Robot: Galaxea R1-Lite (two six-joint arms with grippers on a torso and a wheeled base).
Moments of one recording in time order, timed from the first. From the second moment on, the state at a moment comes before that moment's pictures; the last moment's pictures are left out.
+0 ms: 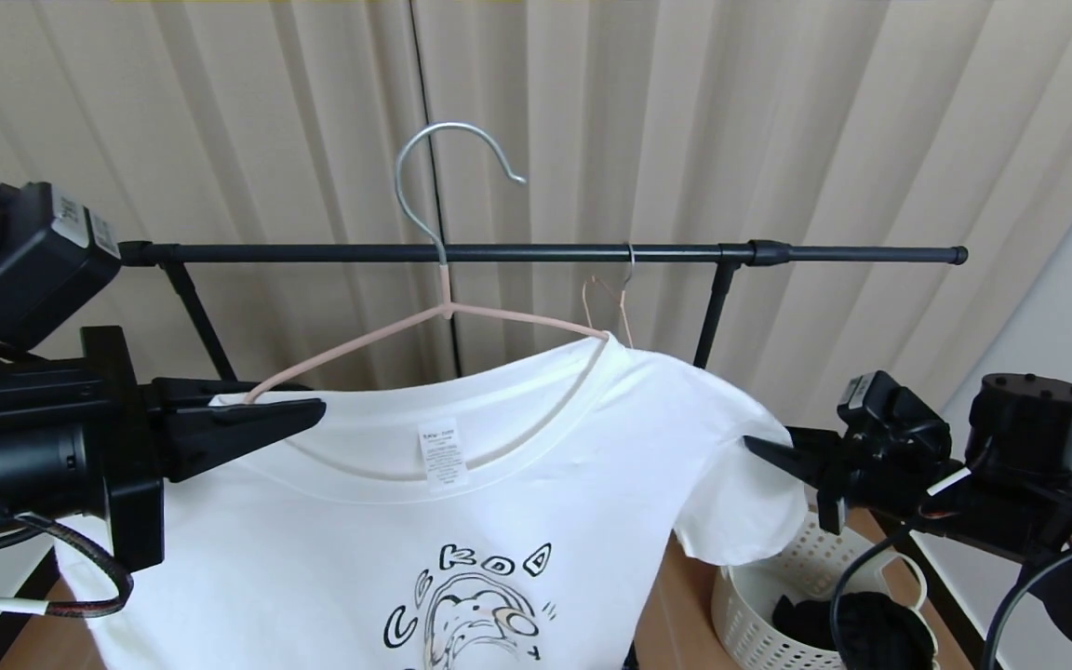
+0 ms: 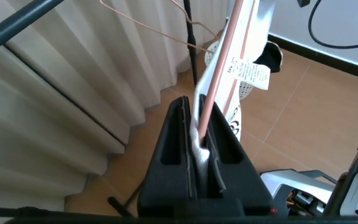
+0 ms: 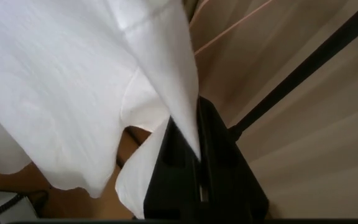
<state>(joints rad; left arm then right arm) -0.38 1.18 -0.84 0.01 -0.39 0.37 0.13 1.84 -0.43 -1.11 0.57 -0.43</state>
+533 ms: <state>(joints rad) -0.26 1.18 -0.78 0.01 -0.37 0.33 0.16 1.79 -0.44 -1.12 0.54 -0.37</state>
